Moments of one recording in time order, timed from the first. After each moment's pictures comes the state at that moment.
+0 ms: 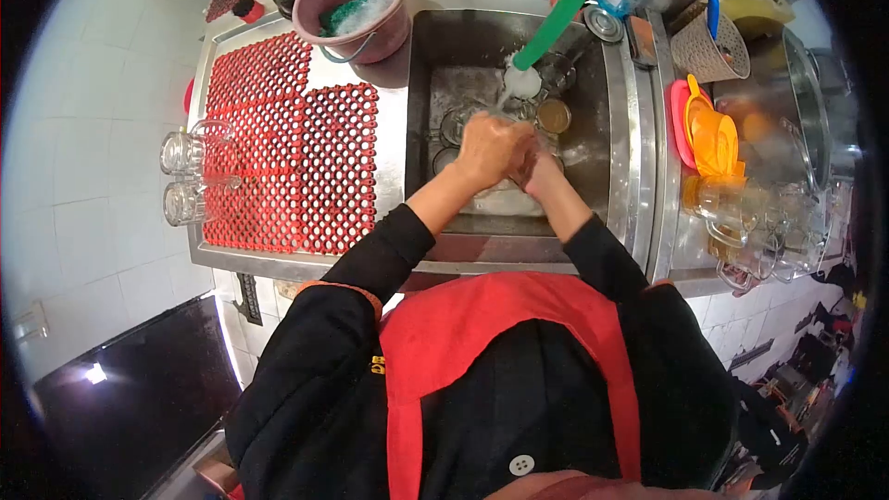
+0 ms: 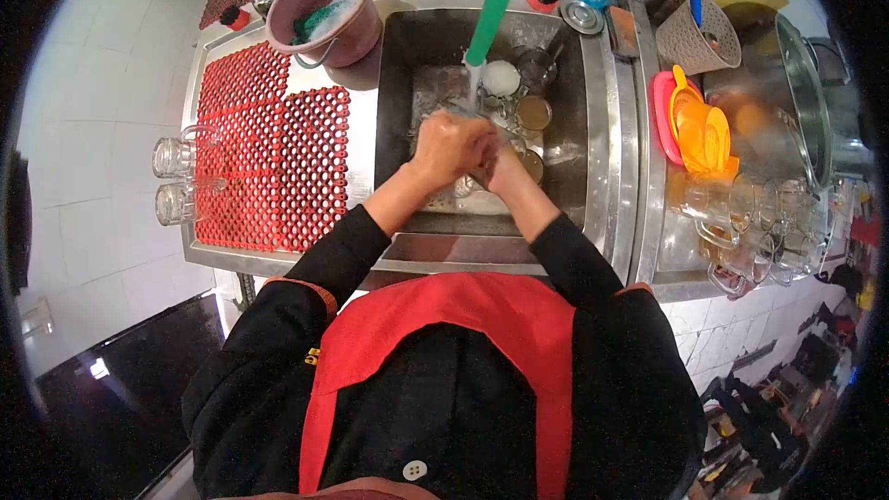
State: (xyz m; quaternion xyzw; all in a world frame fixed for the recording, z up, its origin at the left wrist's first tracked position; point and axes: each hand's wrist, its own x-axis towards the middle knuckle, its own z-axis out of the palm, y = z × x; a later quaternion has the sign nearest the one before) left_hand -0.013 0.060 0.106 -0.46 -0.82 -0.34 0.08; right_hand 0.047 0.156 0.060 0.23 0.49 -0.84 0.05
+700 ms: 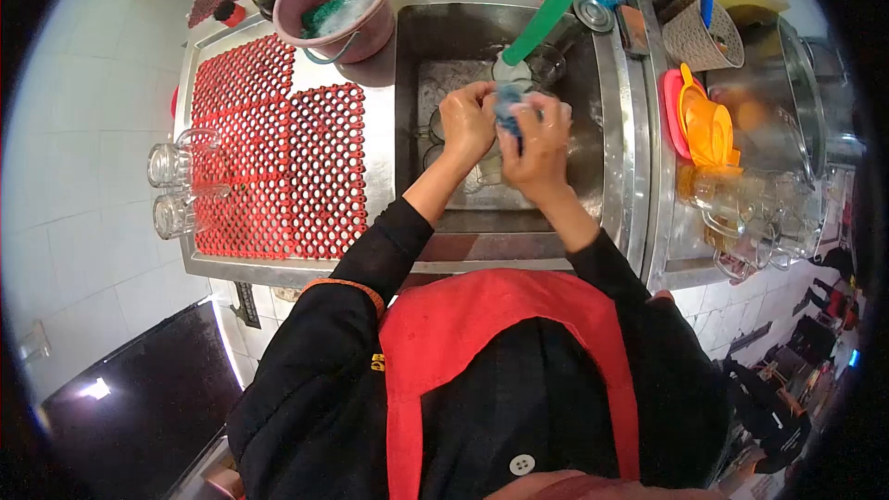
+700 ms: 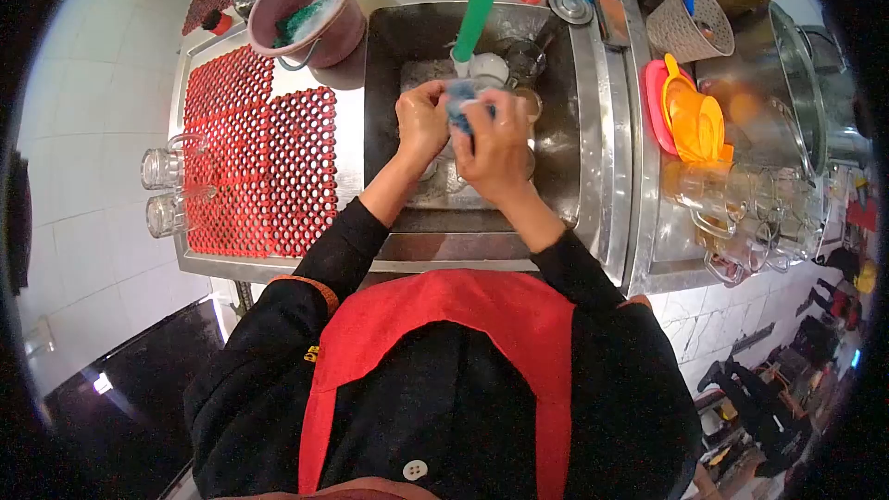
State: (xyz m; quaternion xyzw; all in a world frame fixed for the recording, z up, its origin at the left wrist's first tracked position) left_hand -0.029 0.071 0.101 -0.15 -0.81 -0.57 -0.05; right_hand 0.051 0.159 0.133 0.02 0.93 -0.23 -0.29
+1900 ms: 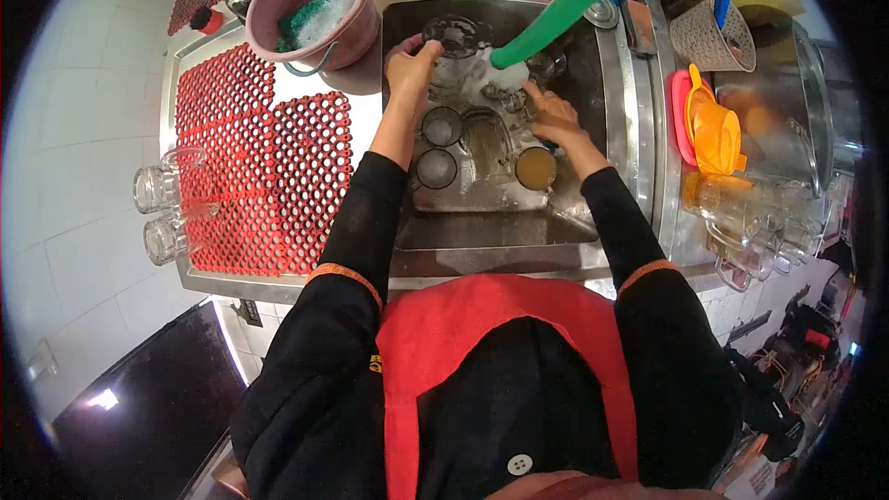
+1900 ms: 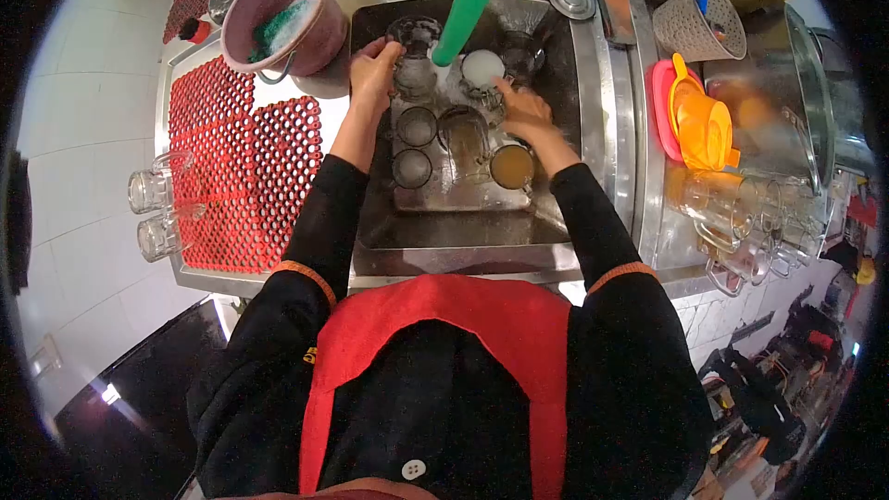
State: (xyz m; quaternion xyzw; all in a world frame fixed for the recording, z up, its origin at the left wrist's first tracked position) left_hand -0.148 0.062 0.034 0.03 -0.74 -0.66 -0.10; right_hand -0.002 0.257 0.009 0.13 0.96 -0.18 0.15
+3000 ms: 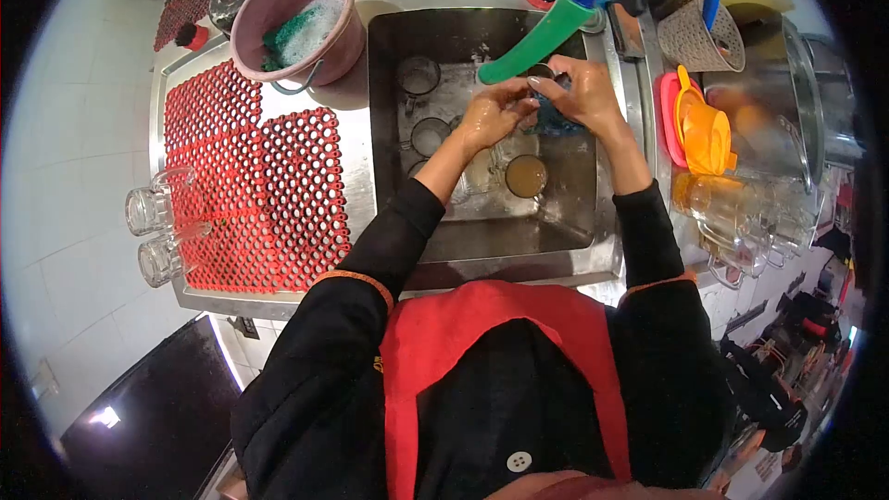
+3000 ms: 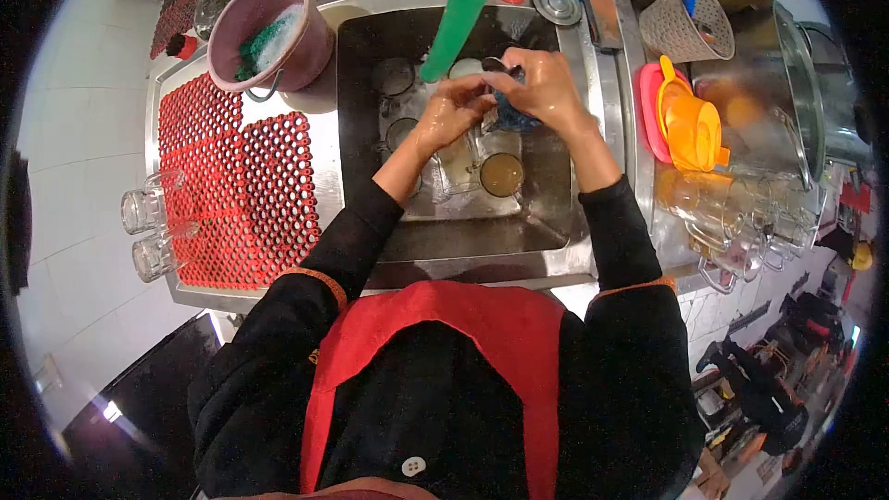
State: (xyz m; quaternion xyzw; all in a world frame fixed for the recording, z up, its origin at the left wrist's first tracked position) left_hand -0.067 0.127 0.056 -0.25 -0.59 -0.69 -0.33; right_hand -0.018 0.276 0.127 0.02 0.94 -0.31 -0.11
